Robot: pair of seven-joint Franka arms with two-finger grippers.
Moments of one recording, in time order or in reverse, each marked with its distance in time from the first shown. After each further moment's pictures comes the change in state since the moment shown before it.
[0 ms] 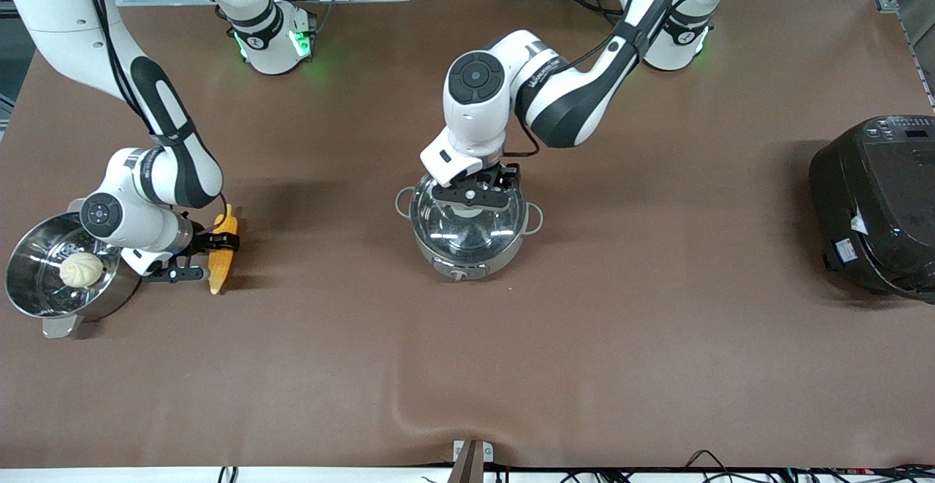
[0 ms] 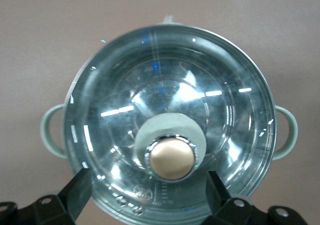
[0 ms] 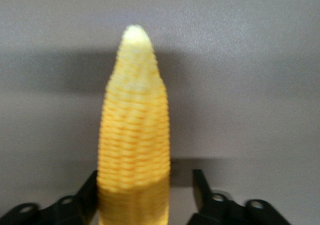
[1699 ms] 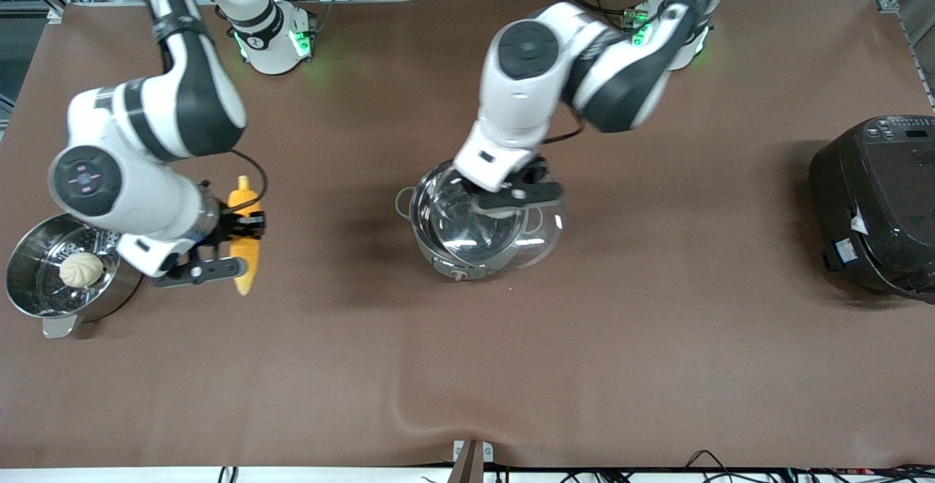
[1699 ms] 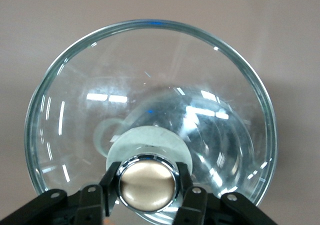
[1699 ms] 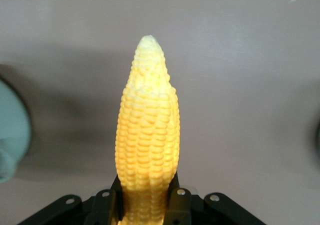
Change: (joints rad) left arm 0.128 -0.136 0.023 0.048 -0.021 -0.088 -0.222; right arm 0.349 -0.139 0.022 0.550 0.015 -0.710 0.265
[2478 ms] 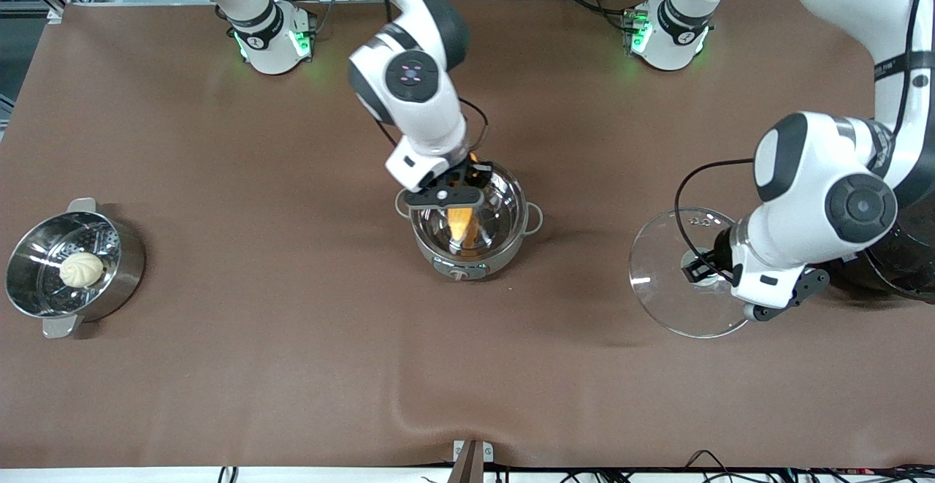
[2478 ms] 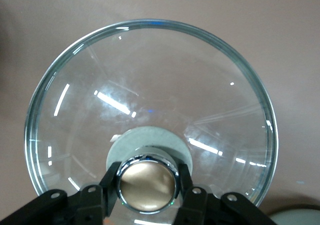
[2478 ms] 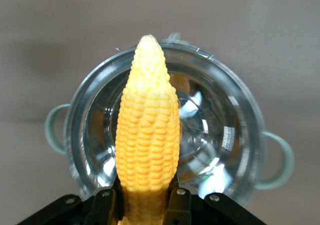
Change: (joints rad) left arm 0.505 0.033 0.004 -0.134 -0.005 -0.047 0.259; right arm 0.505 0.180 -0.001 -0.005 0.076 0.427 0.650
